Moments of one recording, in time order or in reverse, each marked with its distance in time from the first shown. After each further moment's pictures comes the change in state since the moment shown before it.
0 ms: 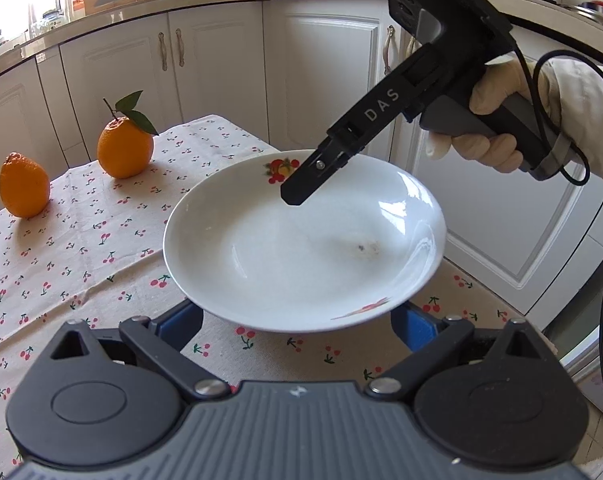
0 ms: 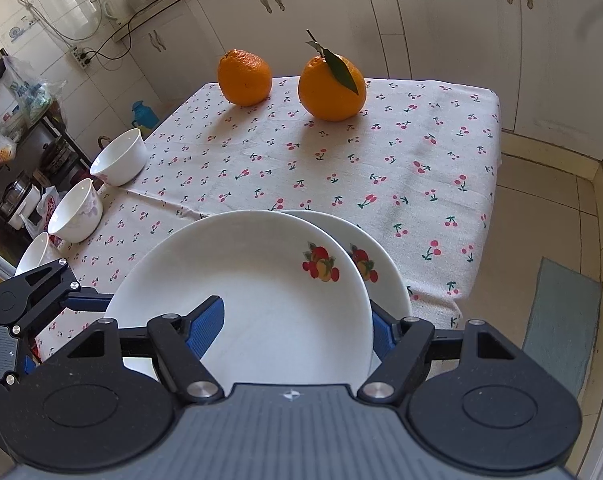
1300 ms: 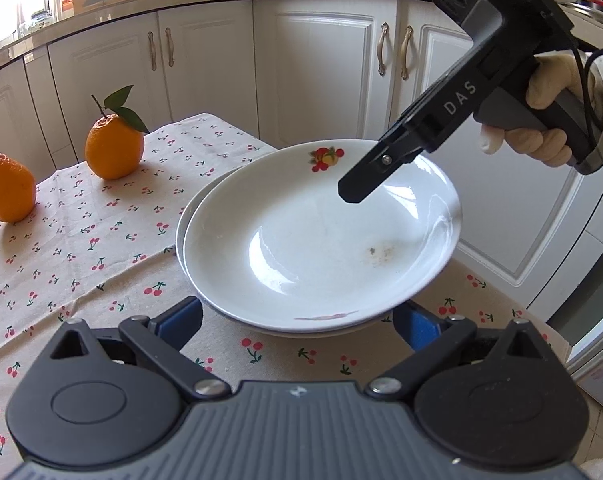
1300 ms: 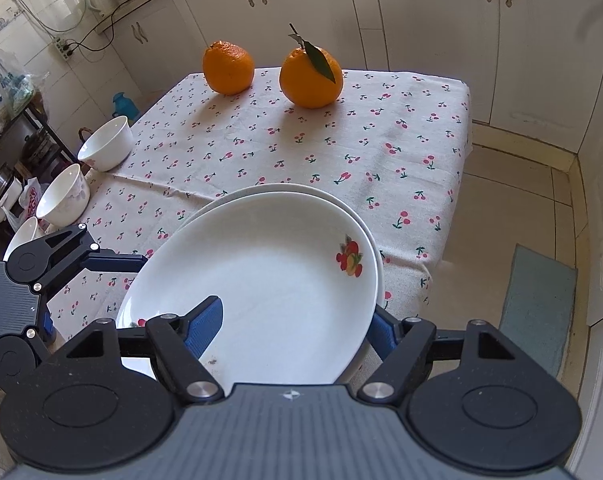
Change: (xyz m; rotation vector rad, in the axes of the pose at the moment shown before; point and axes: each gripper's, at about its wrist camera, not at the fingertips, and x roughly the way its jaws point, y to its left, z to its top) left arm 0.013 0.010 -0.003 0.018 -0.007 -0.034; right arm -0.021 0.005 -0.016 0.001 0.023 -0.078
